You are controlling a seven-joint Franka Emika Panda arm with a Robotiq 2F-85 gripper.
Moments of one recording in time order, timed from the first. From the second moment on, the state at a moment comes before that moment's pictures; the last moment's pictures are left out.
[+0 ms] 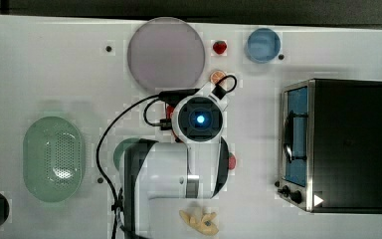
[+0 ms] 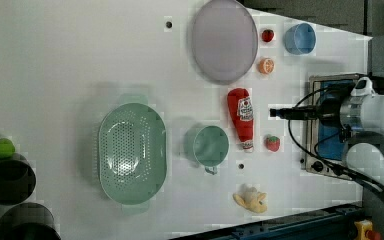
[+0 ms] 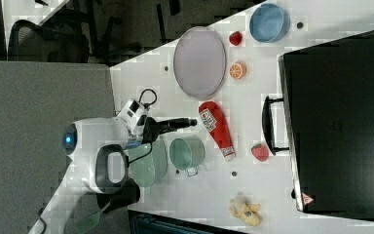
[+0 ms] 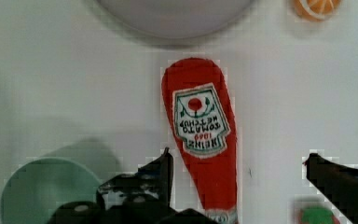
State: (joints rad) arm -0.12 0.07 0.14 -2.32 0.05 0.83 -0.90
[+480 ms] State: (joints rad) arm -0.11 0.31 0.15 -2.35 0.00 1.06 -0.94
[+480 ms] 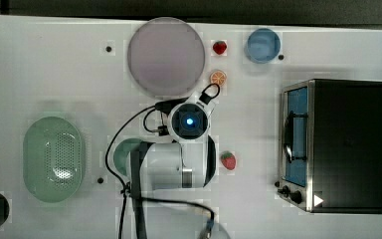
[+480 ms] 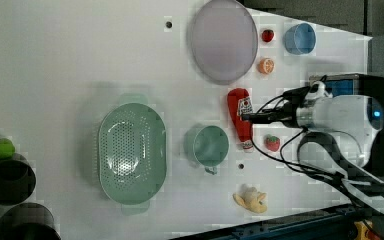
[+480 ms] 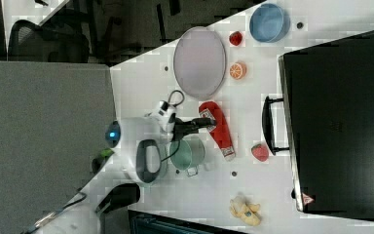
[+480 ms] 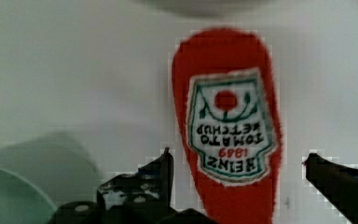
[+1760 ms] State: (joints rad) arm -0.12 0.26 0.15 -2.36 -0.01 0.88 -0.94
